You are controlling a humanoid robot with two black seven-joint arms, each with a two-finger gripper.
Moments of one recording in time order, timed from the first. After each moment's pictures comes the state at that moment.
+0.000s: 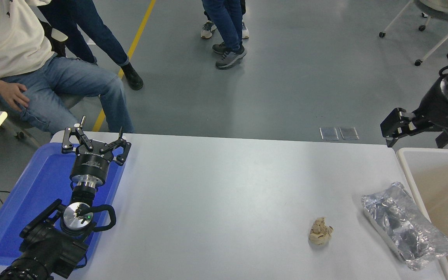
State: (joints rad) left arm -0.51 0.13 -1.12 -0.54 -0.09 -0.62 -0.35; right arm 2.11 -0.51 -1.33 1.23 -0.35 0.79 -0.18
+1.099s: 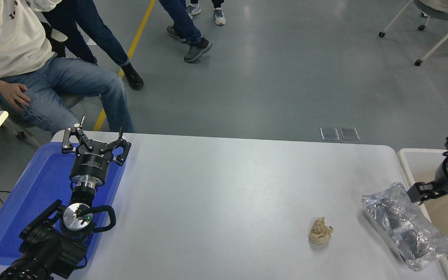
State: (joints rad) left arm -0.51 0.13 -1.12 -0.54 -0.09 -0.62 -0.36; right arm 1.51 -0.66 -1.08 1.11 -0.85 0.44 -0.17
